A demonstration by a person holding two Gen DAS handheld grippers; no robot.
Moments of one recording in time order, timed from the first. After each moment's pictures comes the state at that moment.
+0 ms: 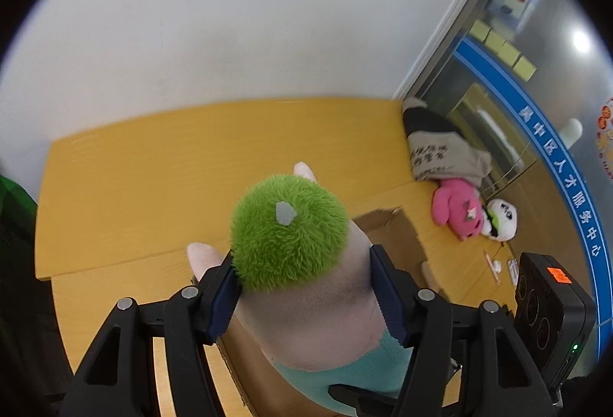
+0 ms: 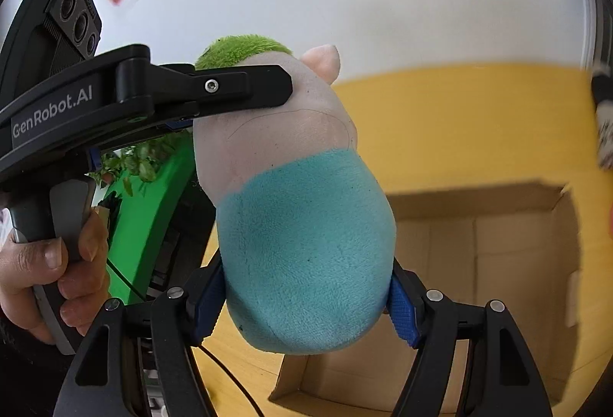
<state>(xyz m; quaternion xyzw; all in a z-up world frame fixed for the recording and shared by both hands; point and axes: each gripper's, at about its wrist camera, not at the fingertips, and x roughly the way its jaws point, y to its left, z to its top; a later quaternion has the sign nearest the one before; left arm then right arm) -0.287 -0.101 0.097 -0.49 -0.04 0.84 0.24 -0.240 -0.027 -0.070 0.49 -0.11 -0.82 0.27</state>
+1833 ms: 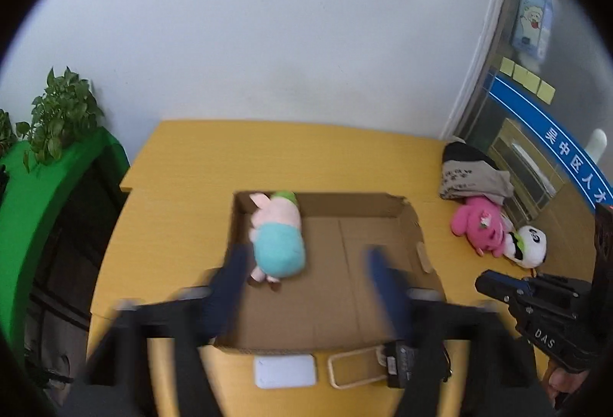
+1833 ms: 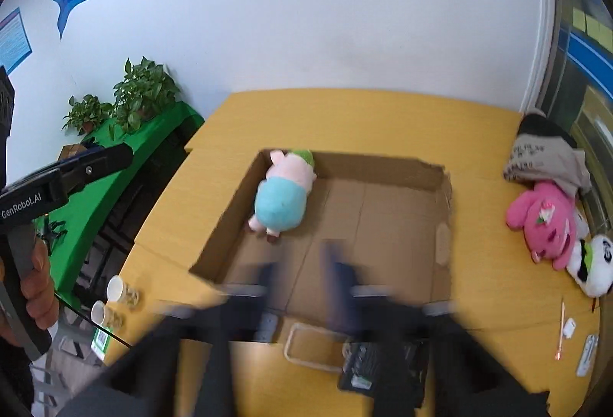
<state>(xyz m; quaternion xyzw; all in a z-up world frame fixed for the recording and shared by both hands) 0.000 -0.053 0.151 -0.39 -0.05 0.92 0.06 -0.034 0.167 0.022 0.43 0.02 -0.87 0.24</state>
